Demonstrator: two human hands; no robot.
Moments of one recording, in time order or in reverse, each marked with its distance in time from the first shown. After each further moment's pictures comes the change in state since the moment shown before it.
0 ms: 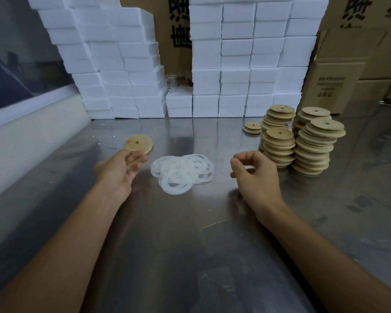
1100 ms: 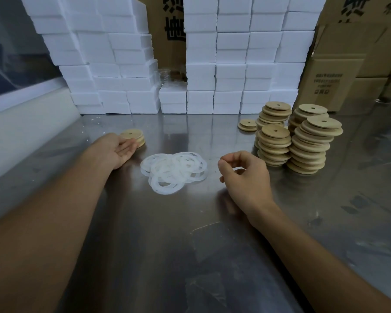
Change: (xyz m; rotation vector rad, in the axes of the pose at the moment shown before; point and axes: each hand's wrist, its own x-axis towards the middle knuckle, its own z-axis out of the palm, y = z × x) left_hand 0.065 0.015 0.027 0.138 0.034 -0.236; right_hand 0.002 0.000 0.004 -0.107 -0.055 0.012
